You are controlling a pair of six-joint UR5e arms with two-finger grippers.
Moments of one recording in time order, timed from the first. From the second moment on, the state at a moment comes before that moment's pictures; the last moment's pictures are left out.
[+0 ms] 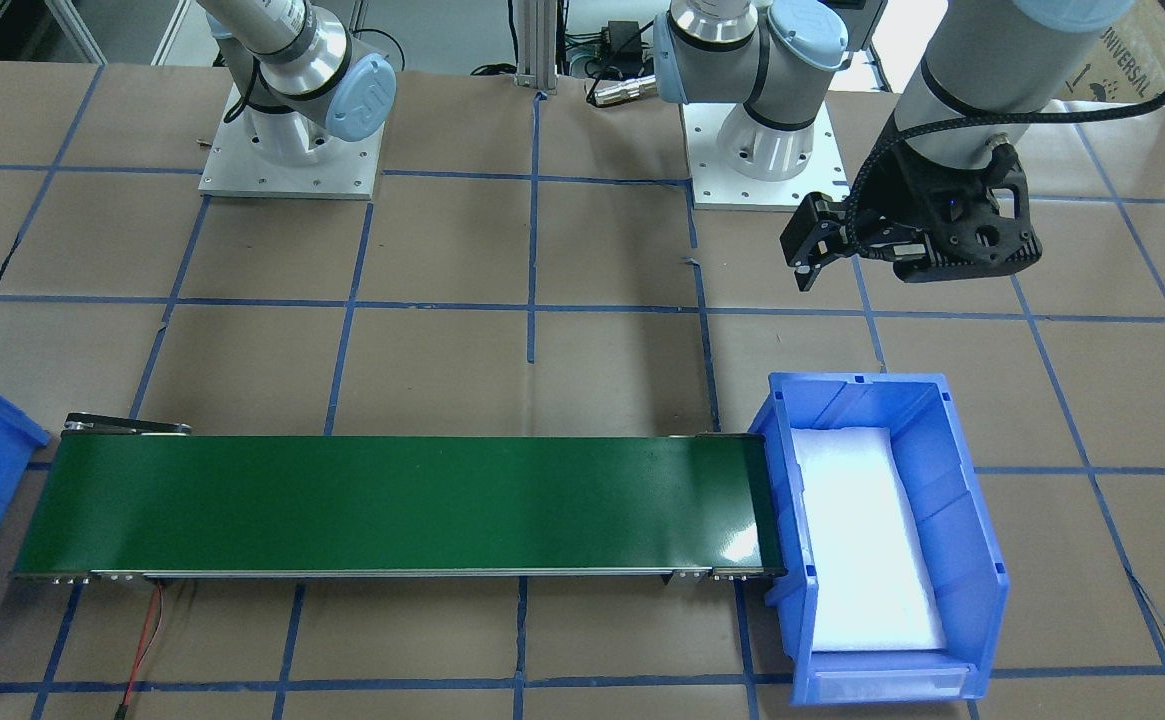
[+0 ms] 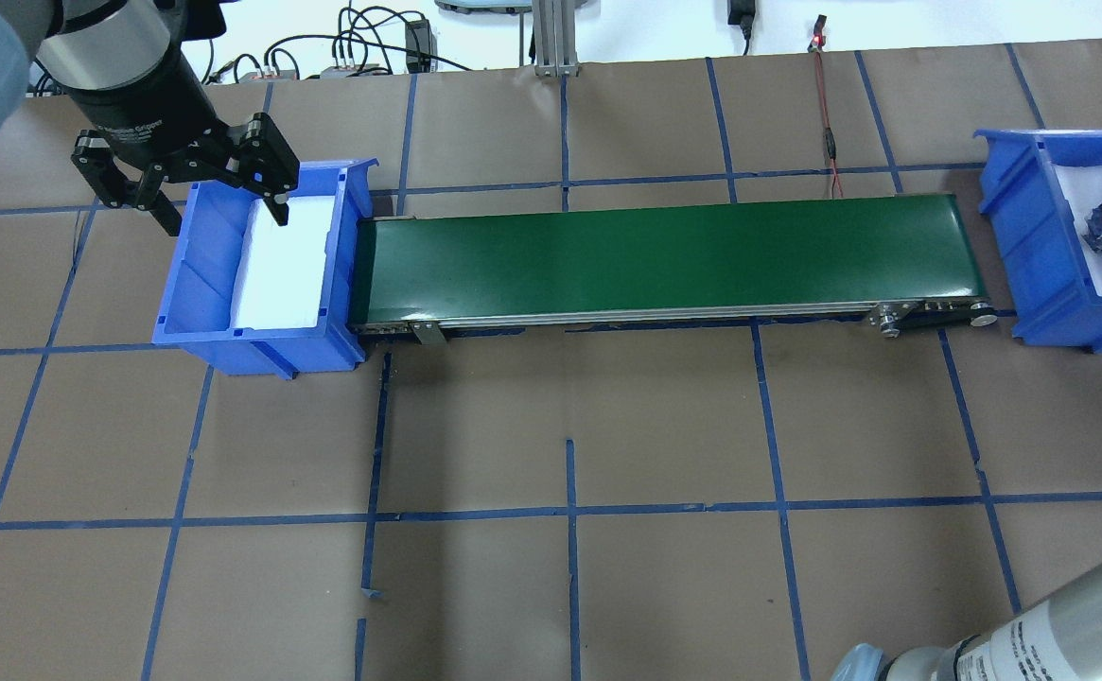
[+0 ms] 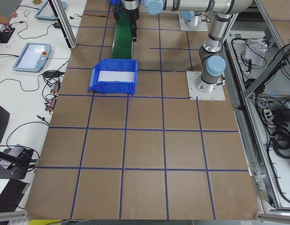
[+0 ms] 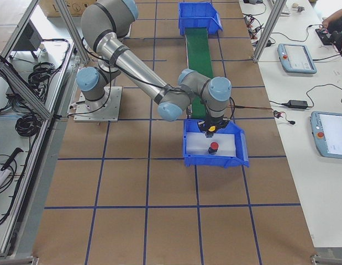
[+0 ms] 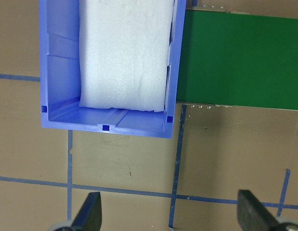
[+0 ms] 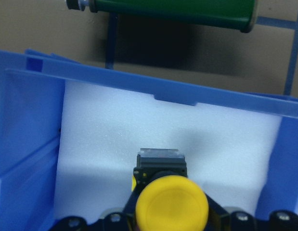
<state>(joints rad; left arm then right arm) -1.52 -1.63 -1.49 -1.65 1.62 -0.05 0.92 -1.13 1.51 -1.99 -1.51 -2.35</state>
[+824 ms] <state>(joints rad) -1.52 -1.63 -1.49 -1.65 1.62 -0.05 0.91 -1.09 1.58 -2.09 -1.51 -2.39</state>
